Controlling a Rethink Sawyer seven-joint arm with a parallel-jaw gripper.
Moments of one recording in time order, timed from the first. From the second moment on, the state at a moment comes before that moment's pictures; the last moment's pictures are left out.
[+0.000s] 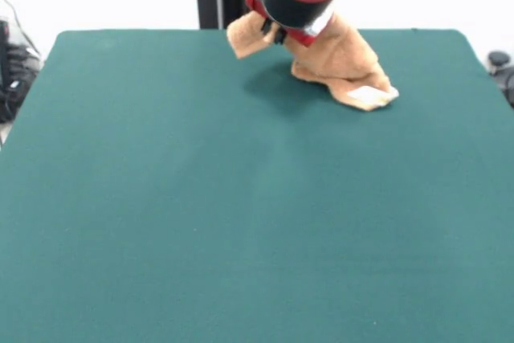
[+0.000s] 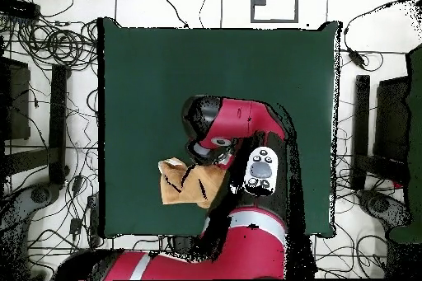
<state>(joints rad) -0.01 -0.38 -0.23 1.34 -0.06 1.25 2.16</state>
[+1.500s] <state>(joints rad) 0.12 -0.11 -0.52 0.96 -0.14 0.30 2.42</state>
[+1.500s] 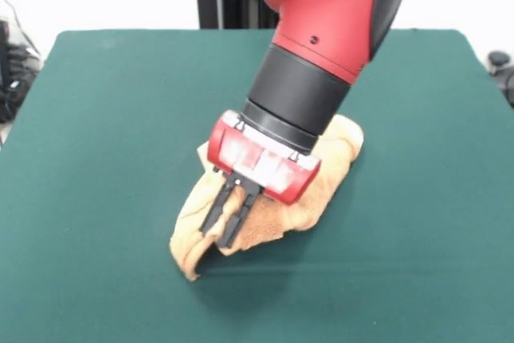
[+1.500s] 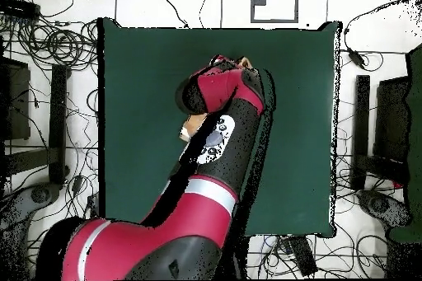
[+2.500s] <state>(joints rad) 0.42 0.08 -1.11 0.98 0.04 0.29 2.85</state>
